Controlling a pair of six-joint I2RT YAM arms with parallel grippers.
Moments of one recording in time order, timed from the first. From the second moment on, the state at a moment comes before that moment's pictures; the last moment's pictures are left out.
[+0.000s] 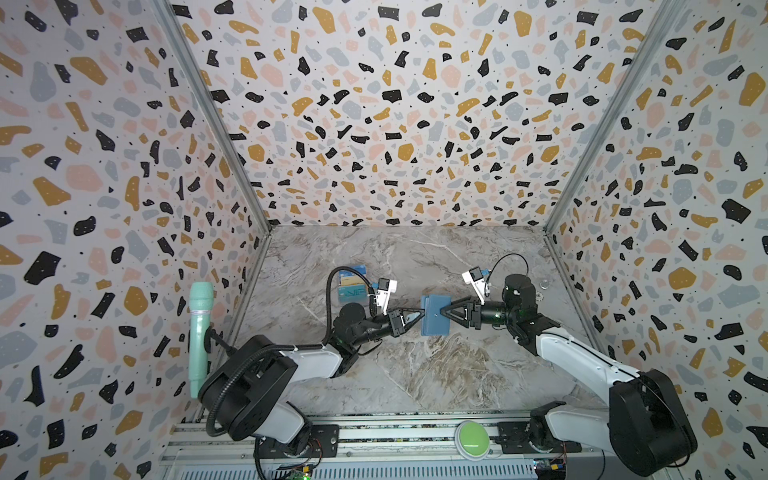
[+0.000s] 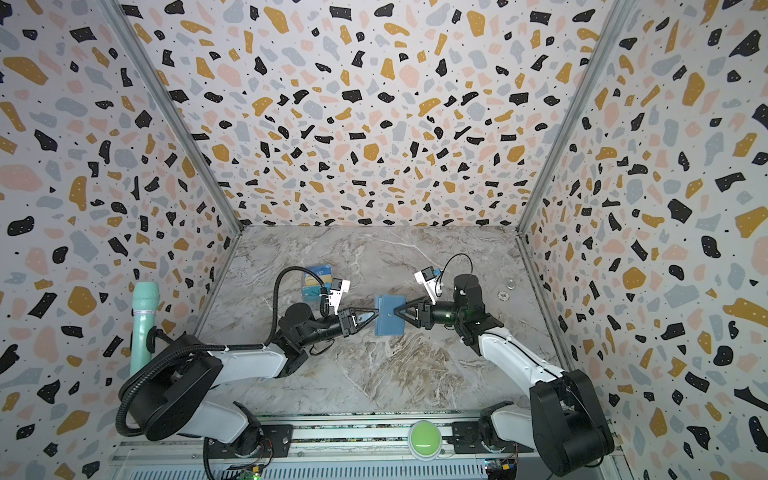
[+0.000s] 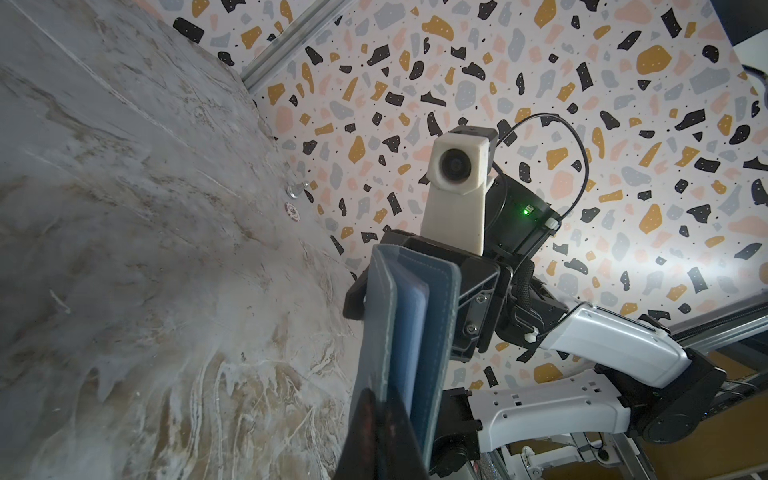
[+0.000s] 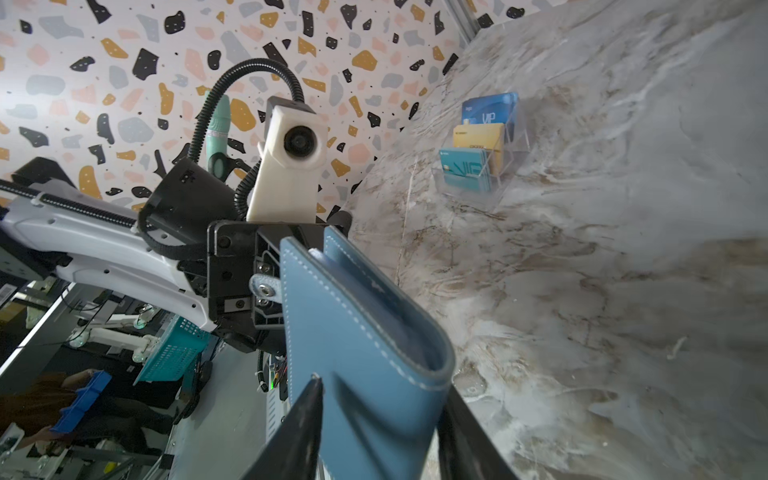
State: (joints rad) left arm -0.65 1.50 0.45 1.08 0.62 -1.01; right arm 0.34 1.23 0.62 0.18 -0.98 0.37
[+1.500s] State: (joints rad) left arm -0.62 1.36 0.44 0.83 0.49 -0.86; right arm 0.79 1.24 0.88 -0.29 -0.17 0.35
